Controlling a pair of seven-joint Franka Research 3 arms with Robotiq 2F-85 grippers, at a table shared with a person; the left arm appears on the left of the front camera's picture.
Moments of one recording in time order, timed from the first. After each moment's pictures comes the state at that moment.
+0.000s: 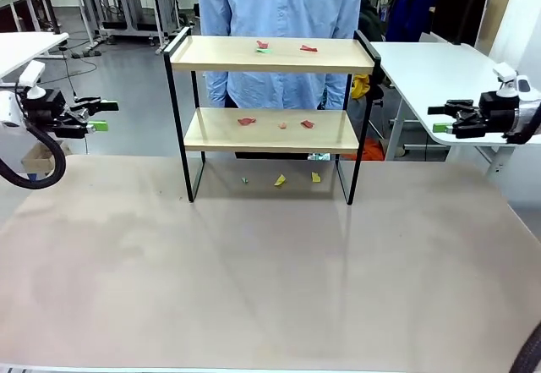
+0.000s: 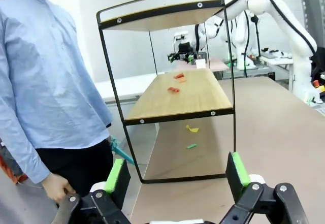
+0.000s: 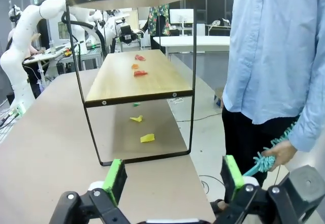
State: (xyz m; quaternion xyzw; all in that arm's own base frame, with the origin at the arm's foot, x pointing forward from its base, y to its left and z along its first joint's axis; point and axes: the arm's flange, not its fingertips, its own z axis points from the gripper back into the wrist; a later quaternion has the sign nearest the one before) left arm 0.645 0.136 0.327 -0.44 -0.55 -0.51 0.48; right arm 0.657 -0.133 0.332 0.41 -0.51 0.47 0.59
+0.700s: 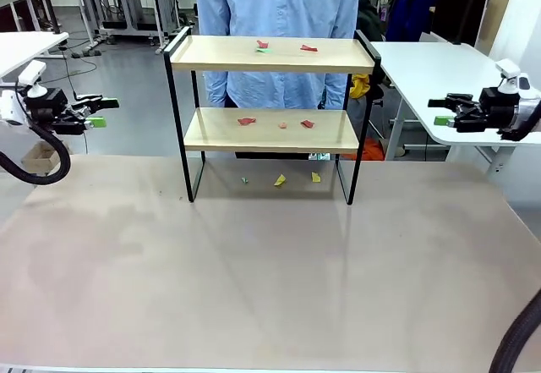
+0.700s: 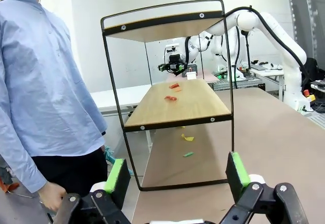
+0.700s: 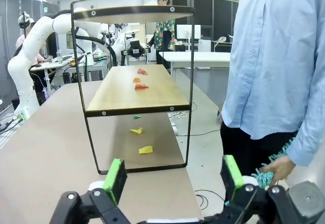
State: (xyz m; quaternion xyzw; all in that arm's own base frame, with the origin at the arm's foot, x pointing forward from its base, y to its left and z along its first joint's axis) left arm 0.665 0.139 0.322 -0.48 -0.55 -0.51 0.46; right arm 0.671 -0.139 0.332 0.44 -0.53 0.47 0.56
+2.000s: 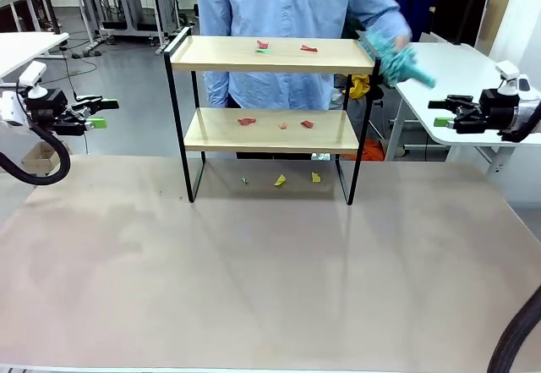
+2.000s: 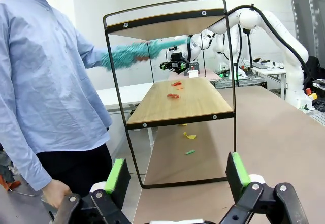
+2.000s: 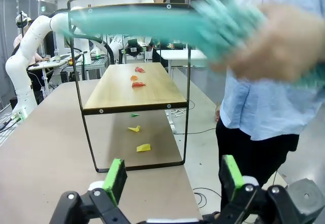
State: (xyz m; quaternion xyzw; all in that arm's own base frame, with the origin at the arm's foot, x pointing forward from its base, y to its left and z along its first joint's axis) left arm 0.666 0.141 0.321 -0.47 -0.55 -0.51 0.46; right arm 0.672 -0.140 0.331 0.43 -0.53 0.47 0.56
